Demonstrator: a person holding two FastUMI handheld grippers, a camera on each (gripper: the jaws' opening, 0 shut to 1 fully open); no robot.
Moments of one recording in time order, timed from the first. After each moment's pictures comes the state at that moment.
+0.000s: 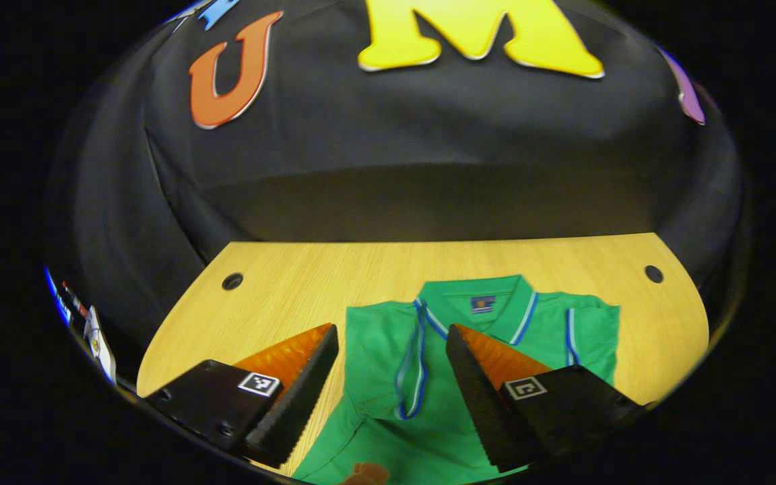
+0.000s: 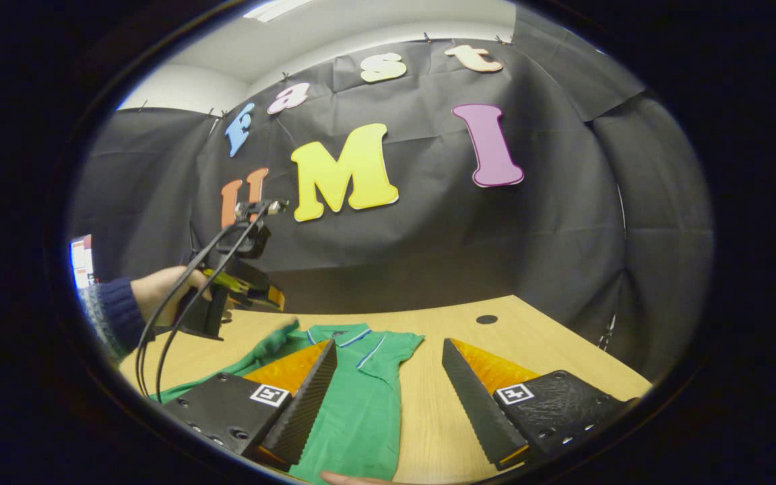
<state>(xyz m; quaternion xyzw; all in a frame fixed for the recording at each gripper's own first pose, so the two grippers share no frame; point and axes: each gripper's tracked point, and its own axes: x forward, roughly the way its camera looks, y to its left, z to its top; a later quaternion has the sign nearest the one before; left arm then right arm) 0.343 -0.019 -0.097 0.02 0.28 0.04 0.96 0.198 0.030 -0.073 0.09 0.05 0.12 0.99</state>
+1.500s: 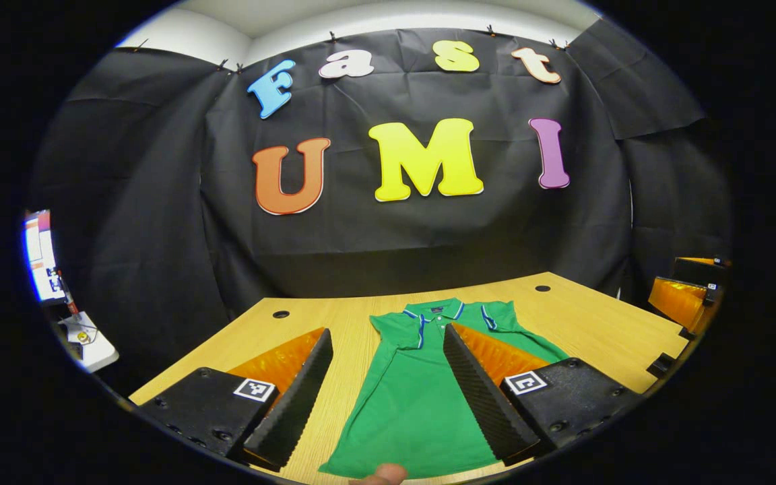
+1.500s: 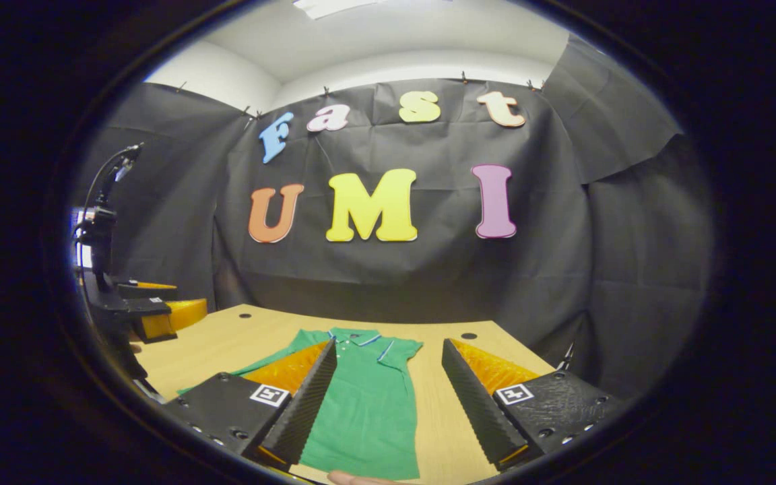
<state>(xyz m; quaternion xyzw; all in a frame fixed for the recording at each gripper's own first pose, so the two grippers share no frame) 0.010 0.043 -0.038 -0.03 0.05 -0.01 1.00 0.009 0.056 -0.001 0.01 0.00 0.09 1.00</state>
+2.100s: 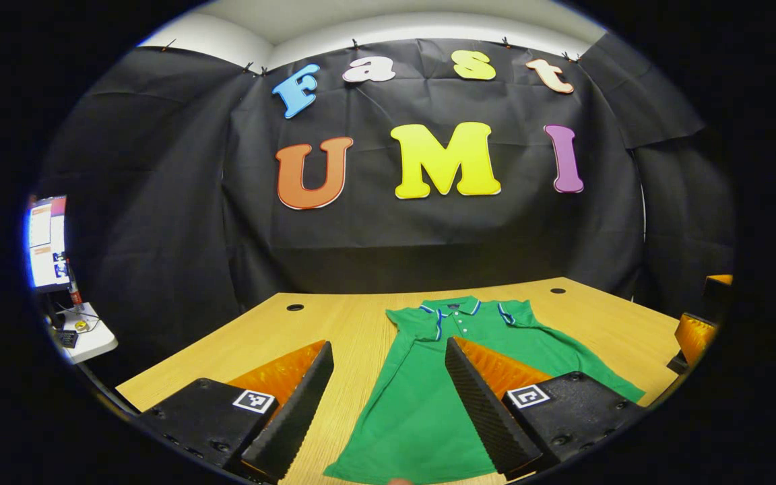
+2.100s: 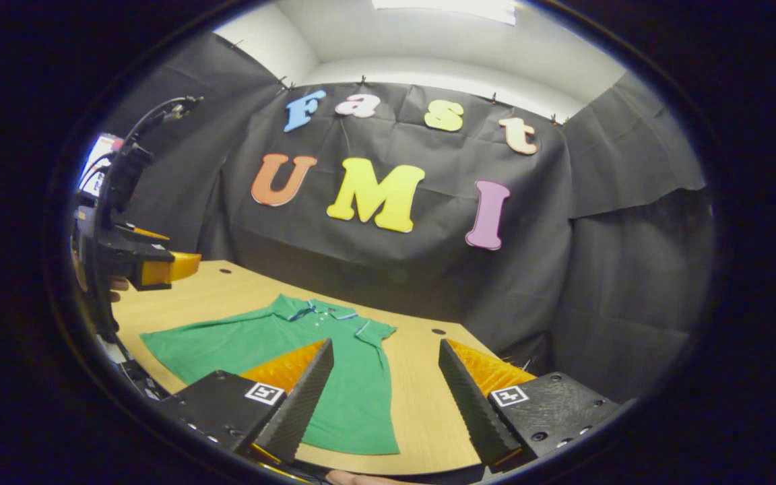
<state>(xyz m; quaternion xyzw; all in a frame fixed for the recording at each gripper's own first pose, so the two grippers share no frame) 0.014 0.068 -0.096 -0.03 0.08 0.02 1.00 -0.026 0.056 -0.071 -0.10 0.01 0.04 0.99</state>
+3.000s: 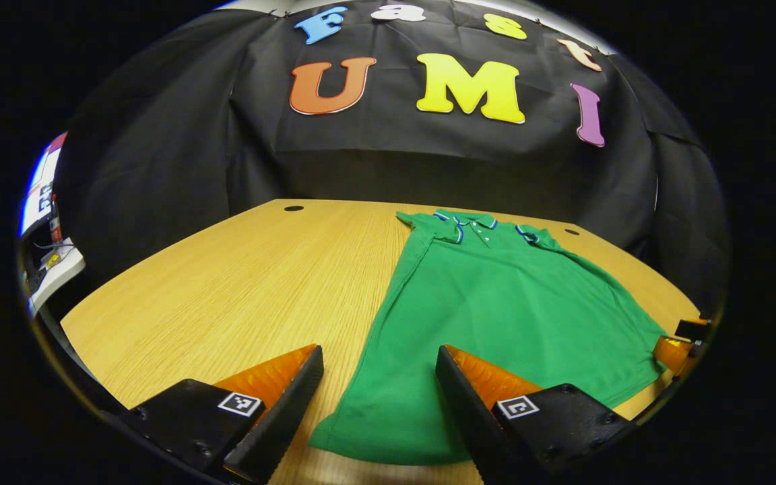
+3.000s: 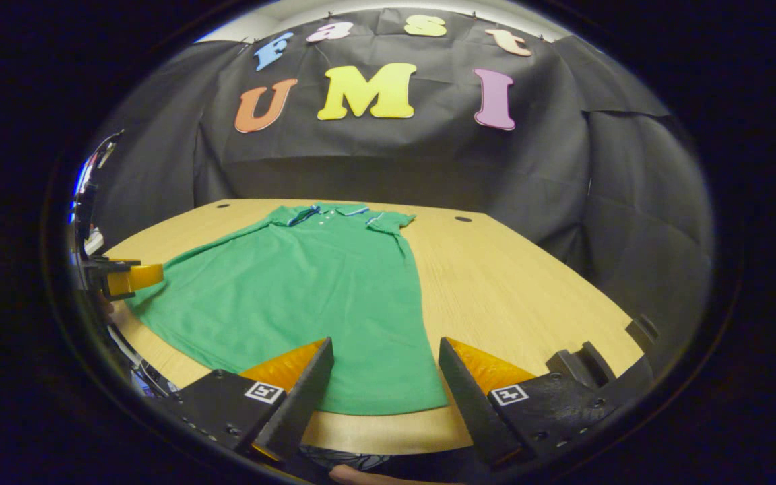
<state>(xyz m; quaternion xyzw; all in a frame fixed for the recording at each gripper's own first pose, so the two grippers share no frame) 0.001 0.085 -0.249 -0.06 0.23 0.01 0.97 -0.001 0.050 -0.224 -0.02 0.22 0.05 0.97</state>
